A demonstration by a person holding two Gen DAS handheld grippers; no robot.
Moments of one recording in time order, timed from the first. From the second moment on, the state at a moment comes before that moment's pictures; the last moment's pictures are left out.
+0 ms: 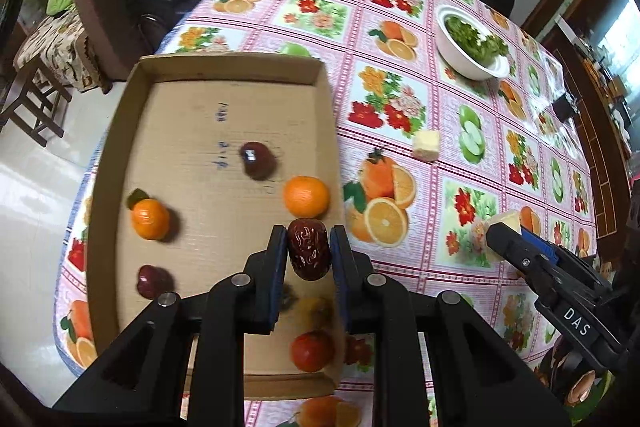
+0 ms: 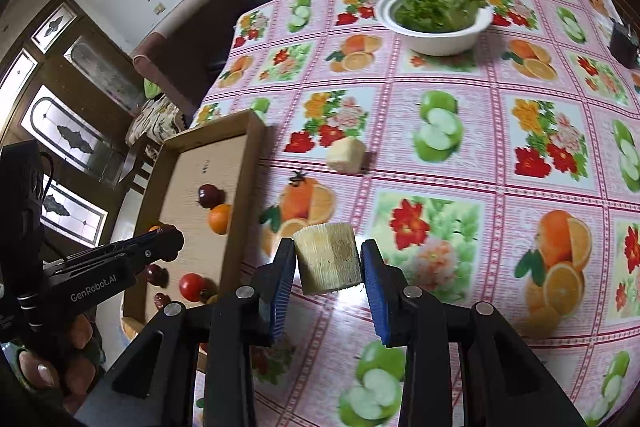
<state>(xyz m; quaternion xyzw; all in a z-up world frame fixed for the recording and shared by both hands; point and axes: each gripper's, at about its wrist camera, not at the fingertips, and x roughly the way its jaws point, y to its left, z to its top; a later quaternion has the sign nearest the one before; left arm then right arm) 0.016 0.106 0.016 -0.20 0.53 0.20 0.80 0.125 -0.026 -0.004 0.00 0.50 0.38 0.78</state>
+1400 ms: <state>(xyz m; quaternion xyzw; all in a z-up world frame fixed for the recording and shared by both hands) -0.010 0.222 -0.006 -0.25 0.53 0.29 0.76 0.103 0.147 0.005 -0.07 0.48 0.45 0.75</state>
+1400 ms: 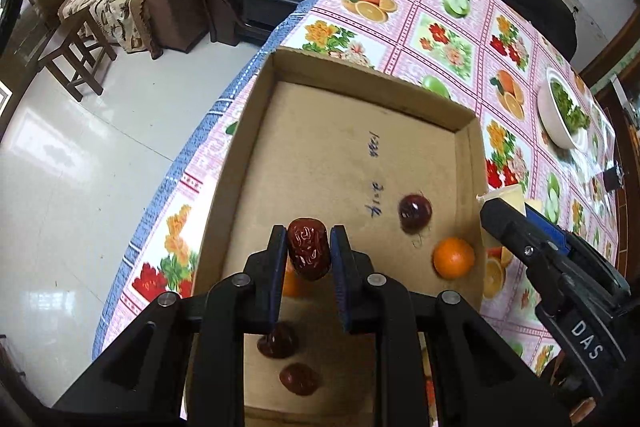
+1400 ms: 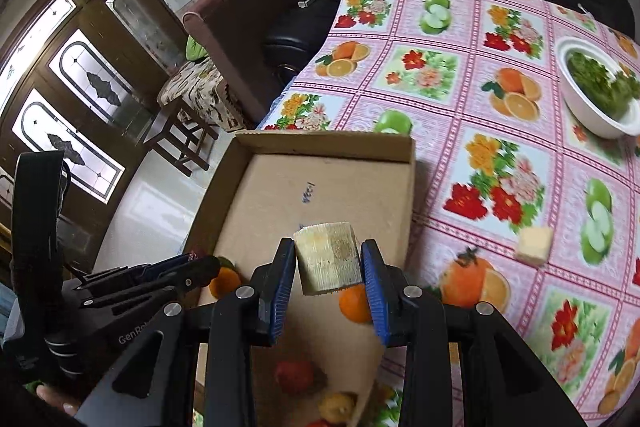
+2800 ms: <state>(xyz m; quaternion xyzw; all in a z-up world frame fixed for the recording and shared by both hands) 0.030 0.254 -0.047 -0.24 0.56 0.30 0.73 0.140 0.212 -0.045 -0.10 0.51 0.41 0.75</state>
